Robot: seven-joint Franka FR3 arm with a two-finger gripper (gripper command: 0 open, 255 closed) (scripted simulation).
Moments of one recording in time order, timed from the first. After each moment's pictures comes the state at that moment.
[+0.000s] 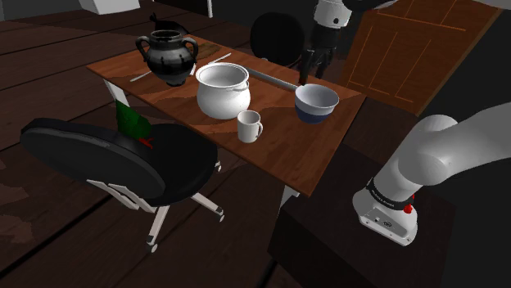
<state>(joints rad) 0.01 -0.62 0.02 -2.38 0.09 1.79 0.08</state>
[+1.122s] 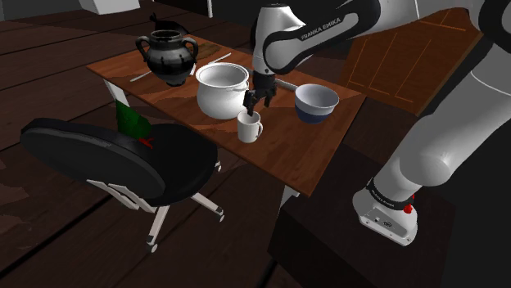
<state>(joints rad) 0.06 -0.07 0.15 -2.26 0.07 2.24 0.18</state>
